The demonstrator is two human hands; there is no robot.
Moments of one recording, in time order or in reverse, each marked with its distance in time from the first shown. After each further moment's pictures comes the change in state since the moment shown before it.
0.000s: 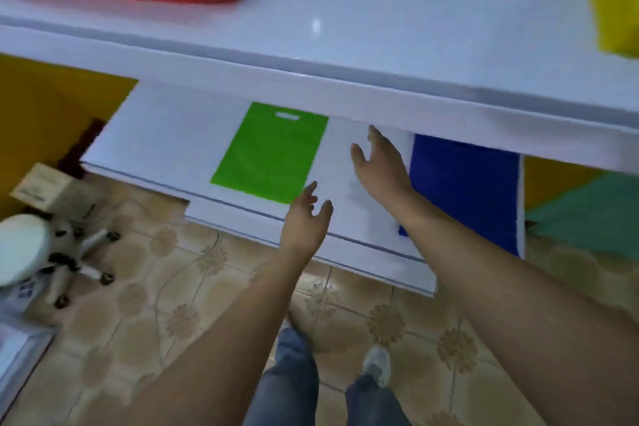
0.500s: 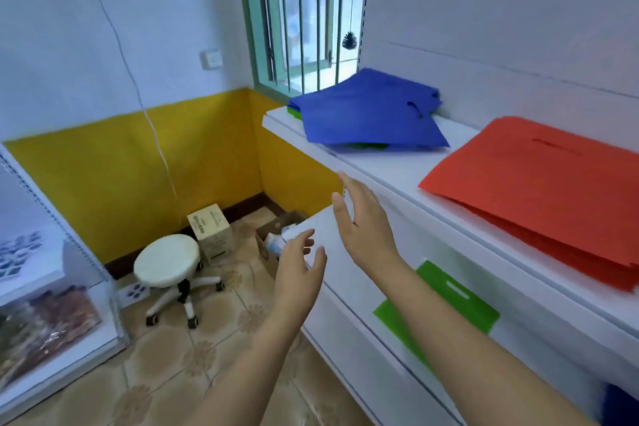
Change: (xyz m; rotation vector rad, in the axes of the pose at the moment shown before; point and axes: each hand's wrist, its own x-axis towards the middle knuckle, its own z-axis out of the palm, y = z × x) left_hand -0.058 -0.045 -0.395 -0.182 0.734 0.176; right_hand -0.107 -0.437 0.137 0.140 -0.127 -0.925
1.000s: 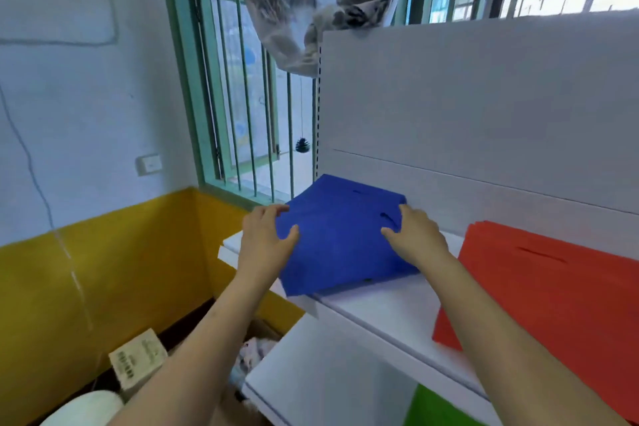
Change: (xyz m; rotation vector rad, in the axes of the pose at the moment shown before) left_hand 0.288 0.121 -0.035 0.238 0.027 0.450; right_hand 0.214 0.071 -0.102 -0.556 0.088 0.540
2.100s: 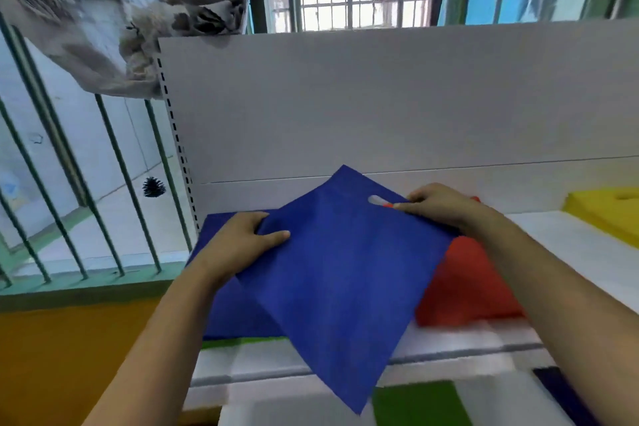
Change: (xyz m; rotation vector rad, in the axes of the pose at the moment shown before) left_hand 0.133 0.043 0.014 -0.416 -0.901 0.269; right_hand -0.032 0.033 -0.106 0.220 0.079 0.434
